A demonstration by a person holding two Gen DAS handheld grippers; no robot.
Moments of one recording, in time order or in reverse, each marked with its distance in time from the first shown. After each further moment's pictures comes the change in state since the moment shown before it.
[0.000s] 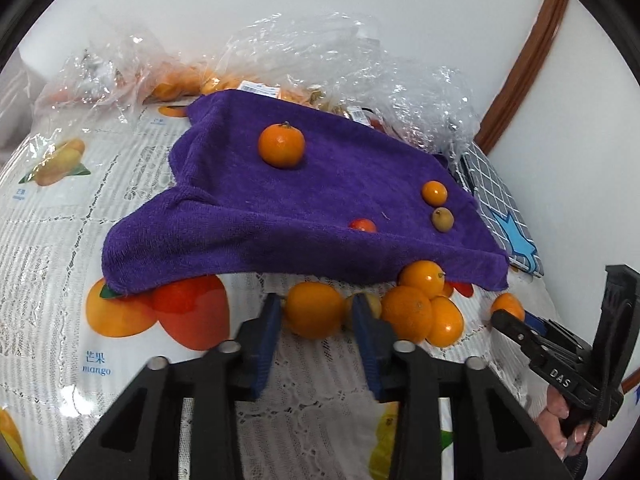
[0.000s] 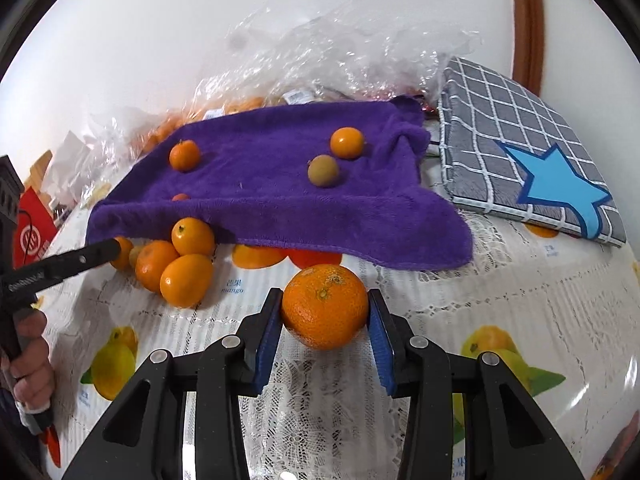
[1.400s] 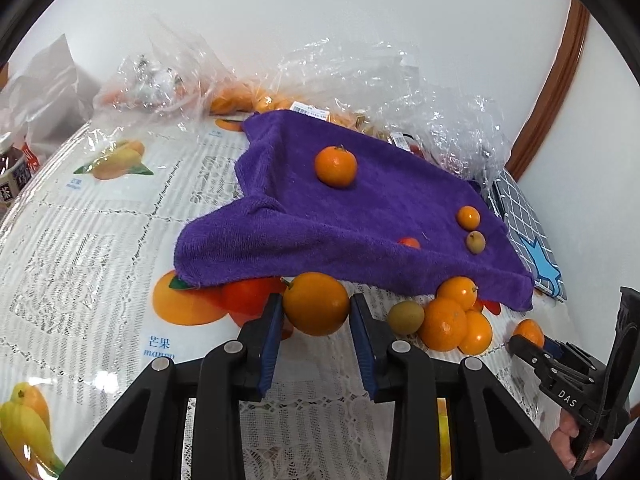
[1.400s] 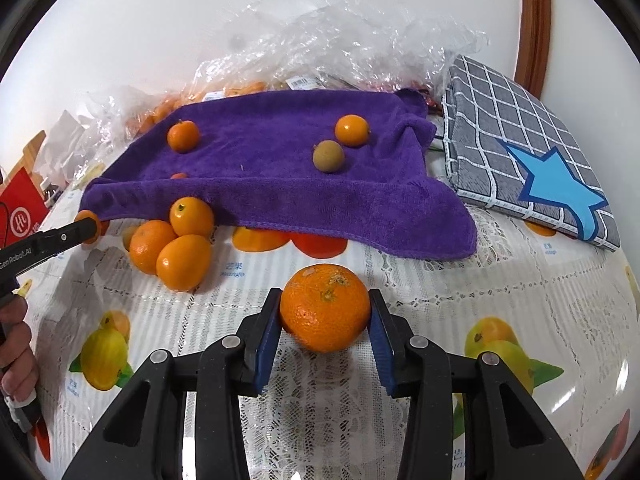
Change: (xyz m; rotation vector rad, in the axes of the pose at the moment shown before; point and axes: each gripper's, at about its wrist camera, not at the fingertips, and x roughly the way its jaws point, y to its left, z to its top) left arm -0.022 0.022 -0.006 -0.055 -0.083 0.113; right arm 0.004 0.010 -0.004 -0.052 0.037 -0.034
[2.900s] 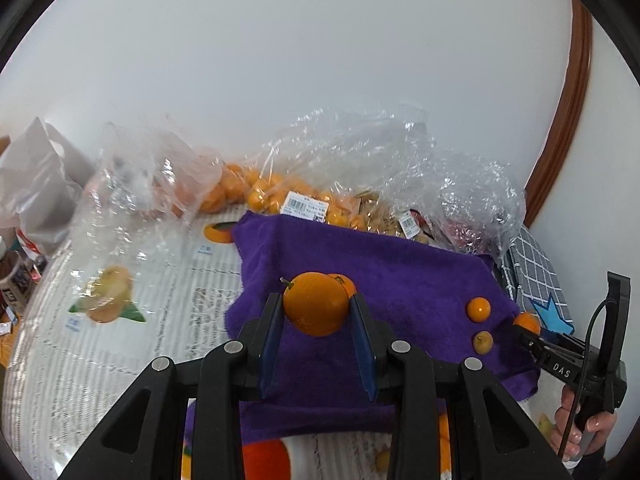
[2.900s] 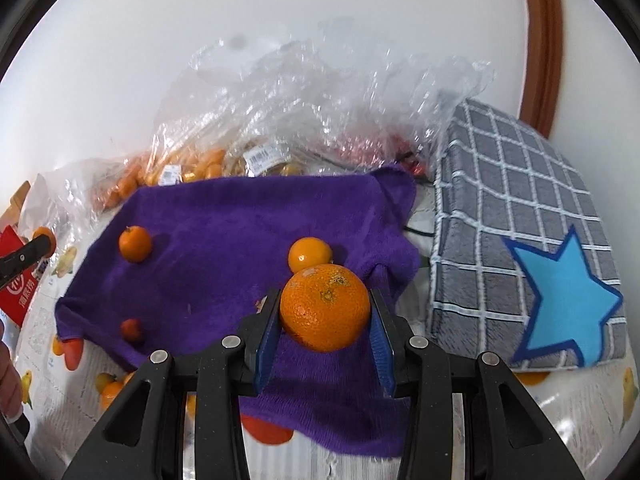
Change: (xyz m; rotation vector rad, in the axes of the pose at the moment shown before) left arm 0.015 -0.023 0.100 0.044 -0.104 0.065; right arm 0.045 -0.035 0.112 0.052 -0.036 0.007
